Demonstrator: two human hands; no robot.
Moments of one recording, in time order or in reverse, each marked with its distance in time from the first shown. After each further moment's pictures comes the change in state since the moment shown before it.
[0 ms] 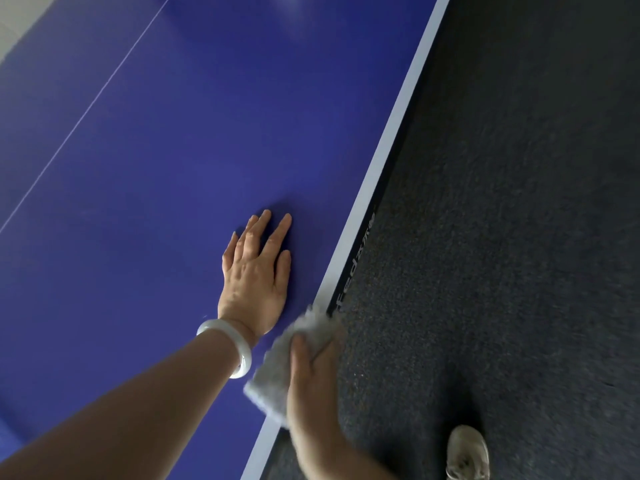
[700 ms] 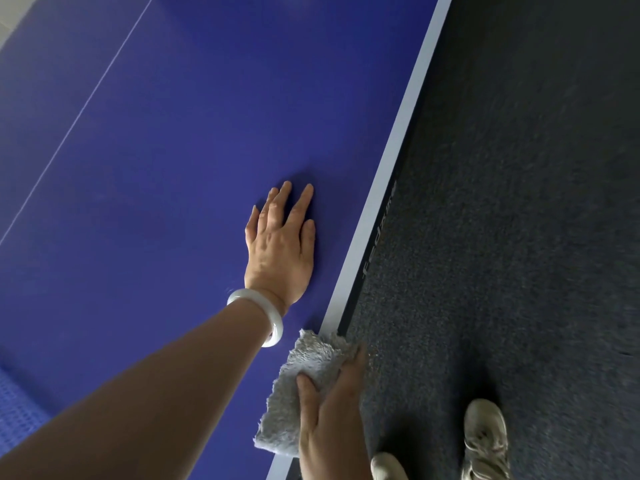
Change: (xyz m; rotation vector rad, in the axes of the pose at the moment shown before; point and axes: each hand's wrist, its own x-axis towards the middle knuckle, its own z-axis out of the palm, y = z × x) left_hand 0.000 0.000 0.000 -0.009 0.004 0.011; right_hand -0.069 0.018 -0.001 -0.345 -0.019 0.033
